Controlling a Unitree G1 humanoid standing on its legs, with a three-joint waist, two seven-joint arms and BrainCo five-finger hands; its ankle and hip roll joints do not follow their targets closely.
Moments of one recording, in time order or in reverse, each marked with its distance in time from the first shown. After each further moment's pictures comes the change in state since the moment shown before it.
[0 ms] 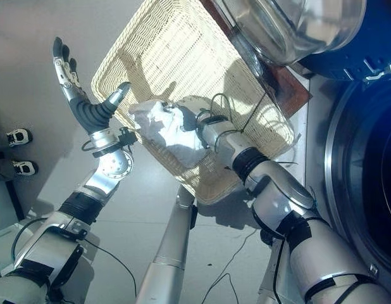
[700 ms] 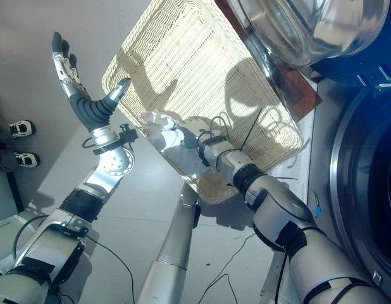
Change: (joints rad) left arm -0.001 0.001 0.000 0.001 0.000 0.001 0.000; right arm 0.098 0.020 0.007 0.009 0.060 -0.025 -0.143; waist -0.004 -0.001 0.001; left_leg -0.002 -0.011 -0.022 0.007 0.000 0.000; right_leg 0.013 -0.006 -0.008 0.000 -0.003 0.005
